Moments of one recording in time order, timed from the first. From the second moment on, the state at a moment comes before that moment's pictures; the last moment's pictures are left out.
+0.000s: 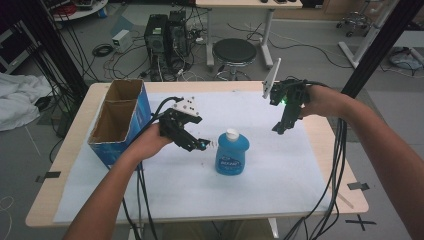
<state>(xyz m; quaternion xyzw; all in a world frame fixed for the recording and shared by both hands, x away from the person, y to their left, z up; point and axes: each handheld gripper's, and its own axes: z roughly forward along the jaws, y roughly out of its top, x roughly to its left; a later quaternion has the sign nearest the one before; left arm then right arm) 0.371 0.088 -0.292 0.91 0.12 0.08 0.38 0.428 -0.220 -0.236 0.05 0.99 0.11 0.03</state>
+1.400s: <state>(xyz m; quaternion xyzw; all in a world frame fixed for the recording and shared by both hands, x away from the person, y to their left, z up) 0.461 0.063 -0.220 0.97 0.07 0.08 0.21 0.433 -0.221 -0.238 0.05 0.99 0.13 0.03</state>
